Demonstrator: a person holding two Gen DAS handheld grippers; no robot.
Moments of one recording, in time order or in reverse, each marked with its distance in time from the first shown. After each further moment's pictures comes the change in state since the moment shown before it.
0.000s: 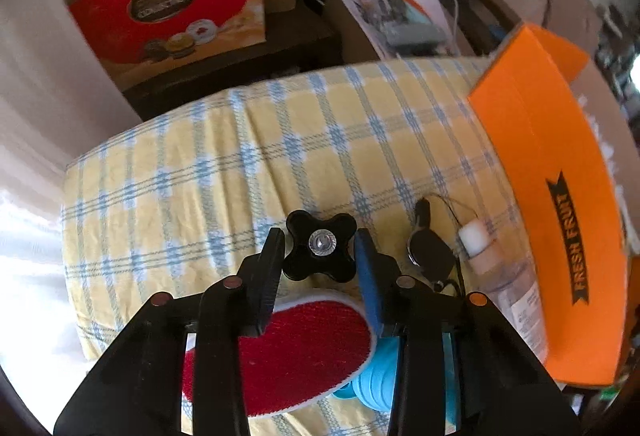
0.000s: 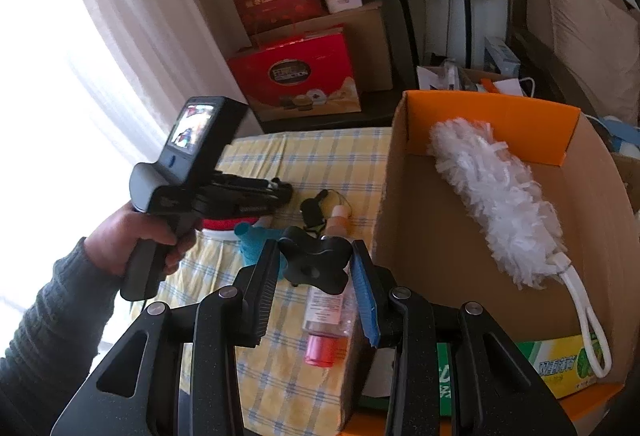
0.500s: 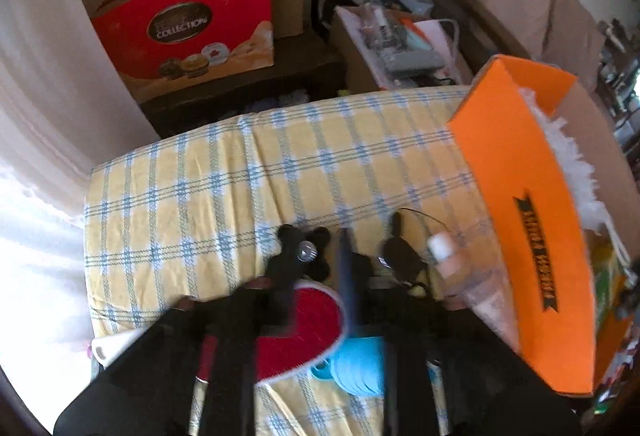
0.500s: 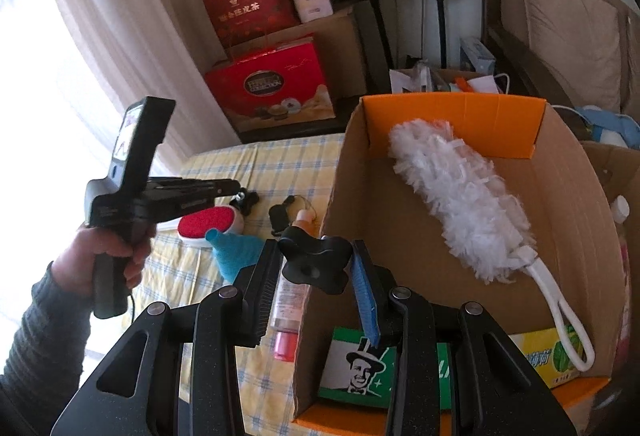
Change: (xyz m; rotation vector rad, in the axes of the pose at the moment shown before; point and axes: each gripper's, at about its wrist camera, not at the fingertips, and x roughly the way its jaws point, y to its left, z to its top) left arm -0.027 -0.010 0.003 -0.020 -0.060 0.041; right arm -0.017 -0.024 -0.002 0.044 -0.022 -0.037
